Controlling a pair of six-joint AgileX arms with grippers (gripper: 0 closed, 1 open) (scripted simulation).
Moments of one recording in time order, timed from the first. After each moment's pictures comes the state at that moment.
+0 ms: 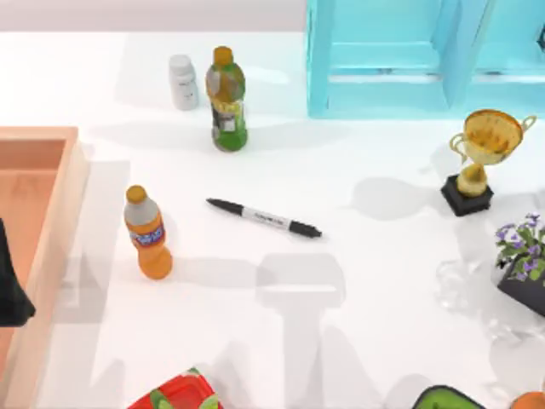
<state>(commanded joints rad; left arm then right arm) 0.00 0.00 0.00 0.00 0.00 0.00 0.19 0.68 0.74 -0.41 0.10 -0.14</state>
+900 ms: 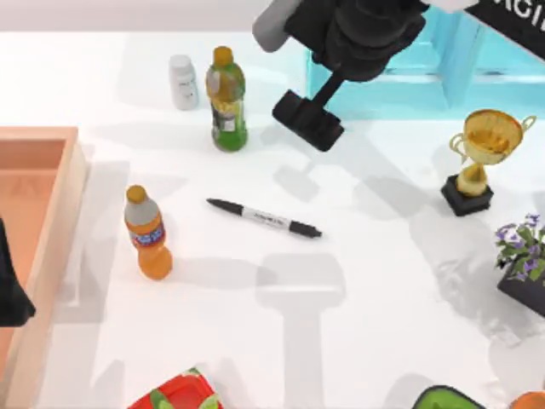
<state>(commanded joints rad) 0.00 0.00 0.00 0.00 0.00 0.00 0.61 2.15 2.12 -1.19 0.18 -0.34</state>
